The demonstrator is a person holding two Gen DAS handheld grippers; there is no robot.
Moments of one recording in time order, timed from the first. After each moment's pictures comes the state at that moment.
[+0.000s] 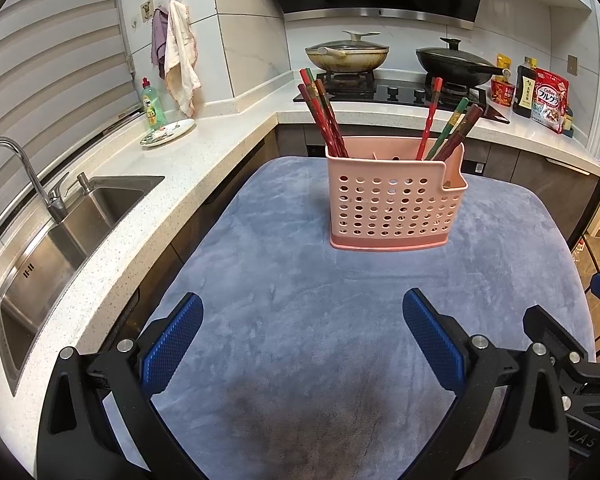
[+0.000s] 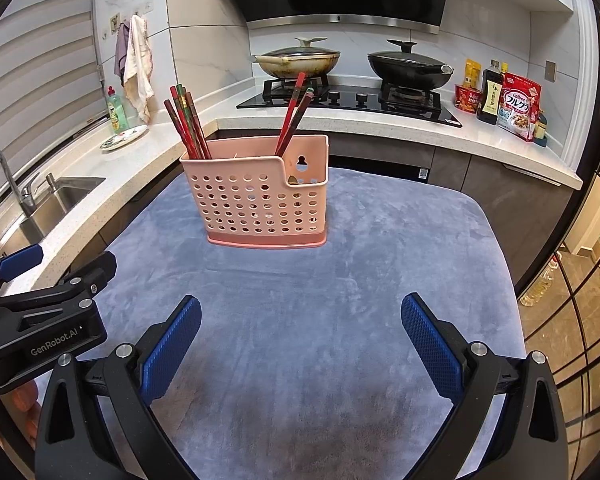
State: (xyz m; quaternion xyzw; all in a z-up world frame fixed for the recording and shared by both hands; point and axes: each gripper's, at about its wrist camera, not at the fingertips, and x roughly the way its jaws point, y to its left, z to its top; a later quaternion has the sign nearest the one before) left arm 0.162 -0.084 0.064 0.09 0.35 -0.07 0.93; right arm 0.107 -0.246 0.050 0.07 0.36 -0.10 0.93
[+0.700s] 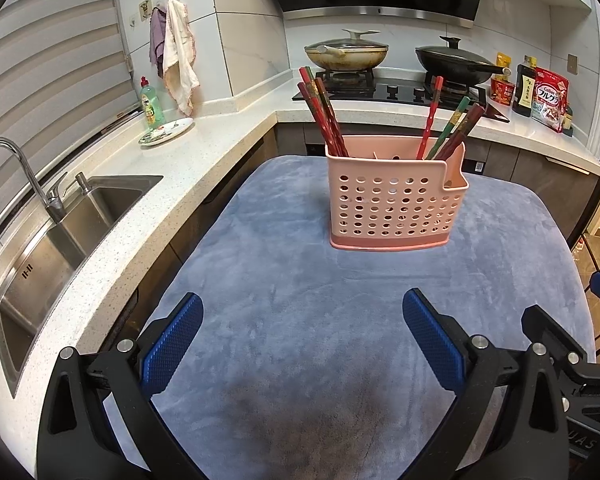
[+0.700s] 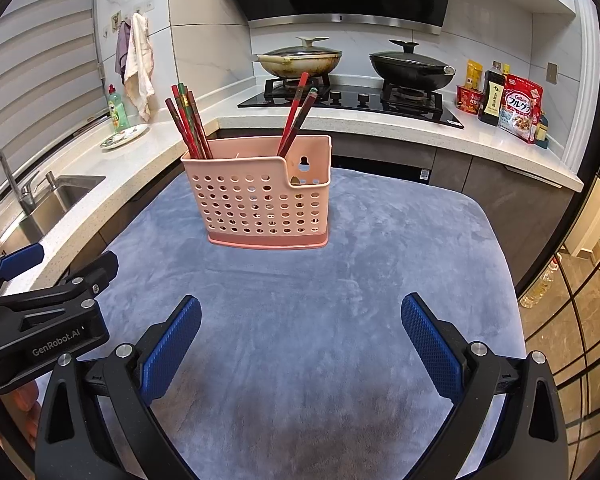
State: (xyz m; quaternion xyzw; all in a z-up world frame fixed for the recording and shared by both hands) left arm 0.164 -0.083 0.063 0.09 0.35 -0.07 0.93; right arm 0.109 -0.245 0.051 0.06 0.36 -0.10 0.93
